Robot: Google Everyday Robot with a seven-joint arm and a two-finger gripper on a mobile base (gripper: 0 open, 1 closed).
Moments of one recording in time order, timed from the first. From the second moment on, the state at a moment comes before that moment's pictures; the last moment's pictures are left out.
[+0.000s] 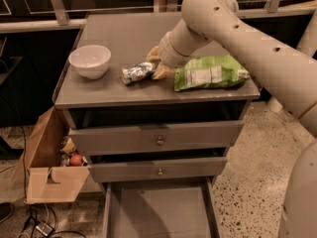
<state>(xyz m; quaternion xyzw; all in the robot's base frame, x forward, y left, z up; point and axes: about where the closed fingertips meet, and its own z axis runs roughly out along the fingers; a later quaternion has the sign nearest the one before) 0.698 -0.019 0.833 -0.80 0.52 -0.02 0.30</state>
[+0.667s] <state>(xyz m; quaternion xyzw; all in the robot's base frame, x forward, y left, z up) 0.698 -0.019 0.833 -0.80 0.52 -0.02 0.30</state>
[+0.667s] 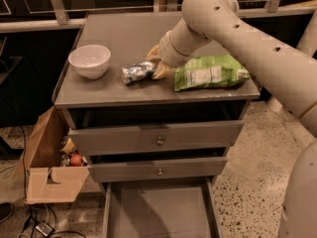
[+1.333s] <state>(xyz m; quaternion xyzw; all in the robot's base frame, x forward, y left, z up) 0.698 -0.019 0.833 -0.80 0.52 -0.02 0.30</state>
